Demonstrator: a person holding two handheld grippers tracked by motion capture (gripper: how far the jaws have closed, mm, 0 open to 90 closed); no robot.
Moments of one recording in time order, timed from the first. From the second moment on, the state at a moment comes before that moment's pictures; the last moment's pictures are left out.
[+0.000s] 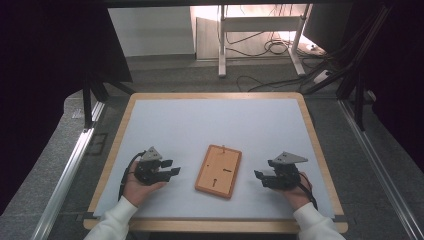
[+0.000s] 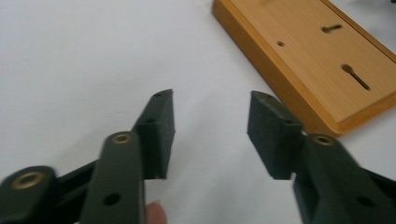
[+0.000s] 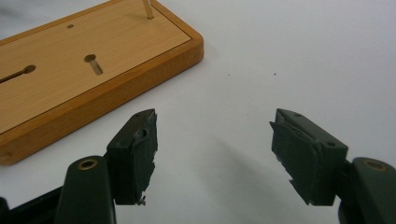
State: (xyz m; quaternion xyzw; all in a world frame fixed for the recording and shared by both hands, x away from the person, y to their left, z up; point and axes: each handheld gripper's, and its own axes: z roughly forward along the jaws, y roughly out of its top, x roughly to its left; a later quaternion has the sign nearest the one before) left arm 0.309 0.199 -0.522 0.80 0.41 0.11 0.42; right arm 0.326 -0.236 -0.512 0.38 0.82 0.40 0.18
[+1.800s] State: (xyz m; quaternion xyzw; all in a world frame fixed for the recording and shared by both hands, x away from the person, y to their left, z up) left arm 0.313 0.201 -0.529 0.81 0.41 0.10 0.41; right arm 0.384 -0.154 -0.512 0.35 0.85 0.36 0.16
